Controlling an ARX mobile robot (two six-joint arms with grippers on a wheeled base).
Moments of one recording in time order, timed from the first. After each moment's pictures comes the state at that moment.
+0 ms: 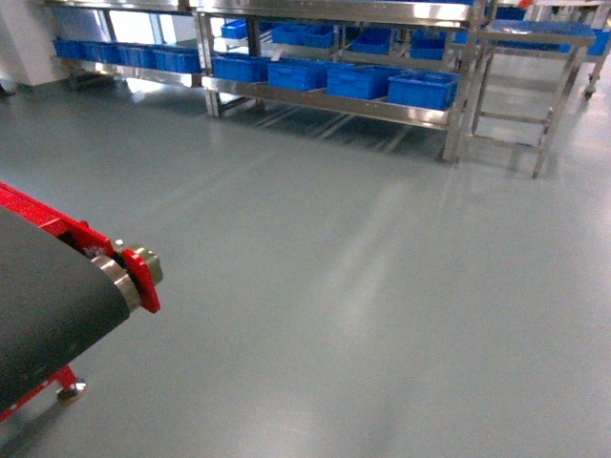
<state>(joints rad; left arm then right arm) -0.50 0.25 0.22 0.02 -0.73 -0.07 0.00 0.01 0.01 -0.01 0.00 0.00</state>
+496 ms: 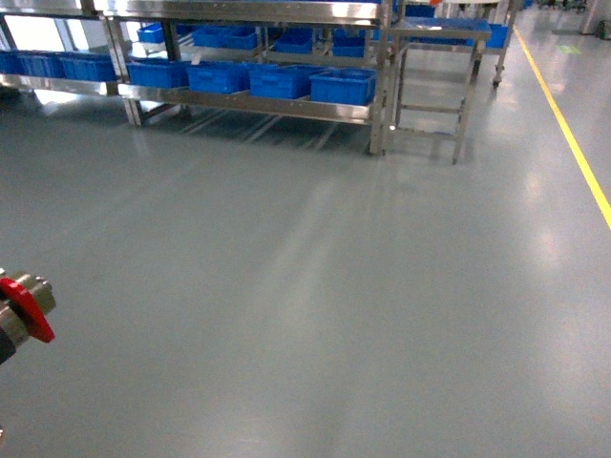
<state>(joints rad) -0.50 0.25 0.22 0.02 -0.72 -0.07 0.00 0.01 0.01 -0.01 0.00 0.00</state>
